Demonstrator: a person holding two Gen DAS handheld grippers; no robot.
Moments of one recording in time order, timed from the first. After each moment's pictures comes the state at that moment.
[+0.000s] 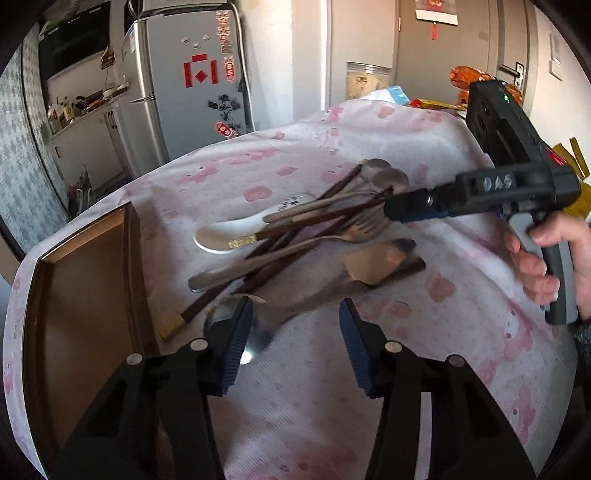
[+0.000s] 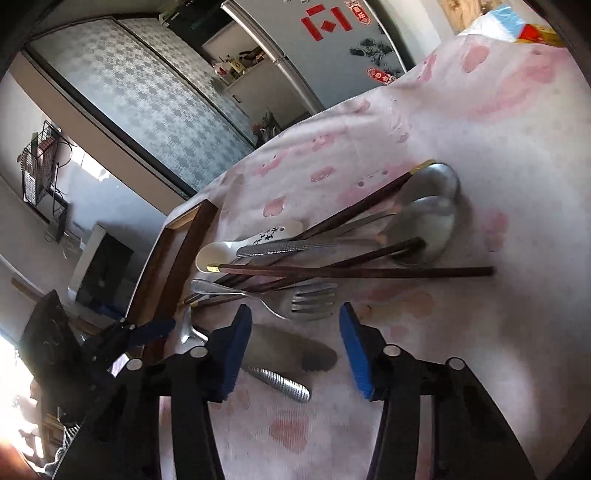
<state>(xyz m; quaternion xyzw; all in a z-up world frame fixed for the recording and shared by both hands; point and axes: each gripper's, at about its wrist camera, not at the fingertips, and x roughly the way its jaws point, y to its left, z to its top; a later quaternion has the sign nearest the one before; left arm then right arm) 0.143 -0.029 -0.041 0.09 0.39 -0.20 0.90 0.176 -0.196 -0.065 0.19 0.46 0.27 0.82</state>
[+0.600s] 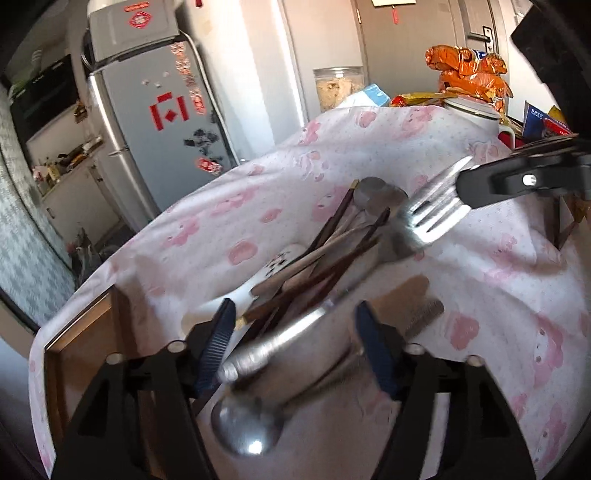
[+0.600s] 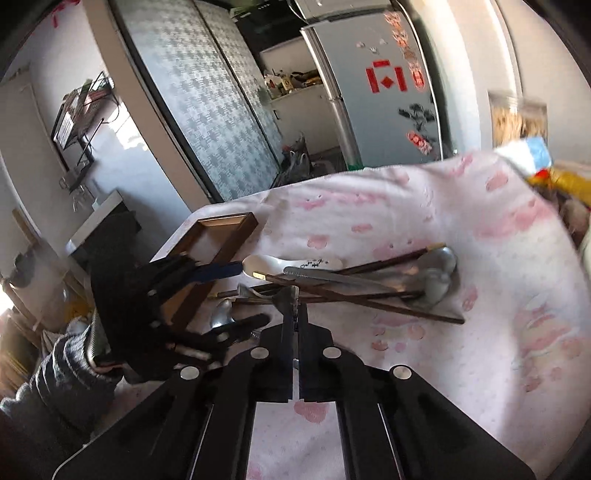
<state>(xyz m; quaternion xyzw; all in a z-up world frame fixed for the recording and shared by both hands) 0.184 -0.074 -0.035 0.19 0.34 -0.23 0.89 0.123 -0.206 0.013 0.09 0.37 0.32 0.87</state>
